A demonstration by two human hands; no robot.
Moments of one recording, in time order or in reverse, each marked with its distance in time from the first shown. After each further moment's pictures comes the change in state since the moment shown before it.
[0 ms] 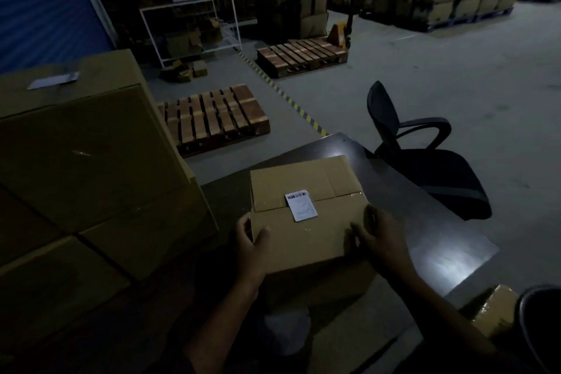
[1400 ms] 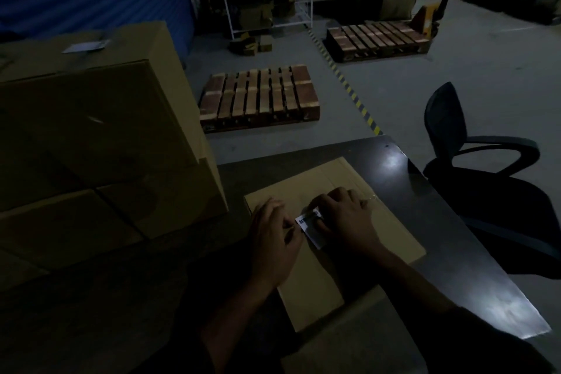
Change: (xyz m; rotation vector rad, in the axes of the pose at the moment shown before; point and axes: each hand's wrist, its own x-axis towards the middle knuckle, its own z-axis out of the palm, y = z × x) left_hand 0.003 0.005 0.070 0.632 0.132 0.496; right_hand 0.099 -0.032 0.038 -0.475 -0.351 -0.651
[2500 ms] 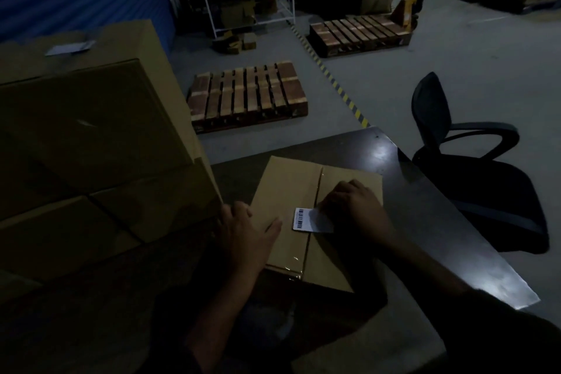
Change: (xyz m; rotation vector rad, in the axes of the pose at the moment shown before) left_hand 0.006 -0.015 -0.034 0.298 0.064 -0.379; right_hand -0.011 0.016 -0.020 -0.043 -0.039 -0.065
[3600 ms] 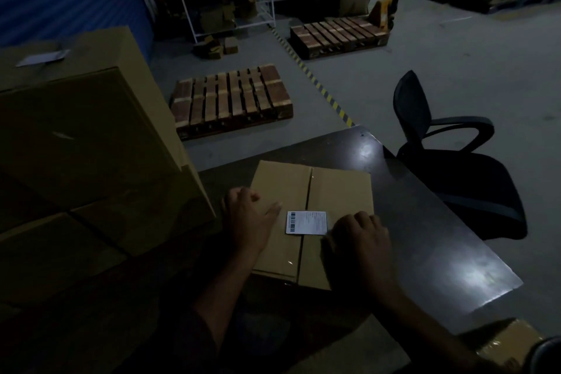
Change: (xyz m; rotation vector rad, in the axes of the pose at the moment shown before) left_hand 0.033 0.028 0.019 -0.236 0.002 0.145; right_hand -0.076 -0.036 0.026 0.051 0.264 0.313
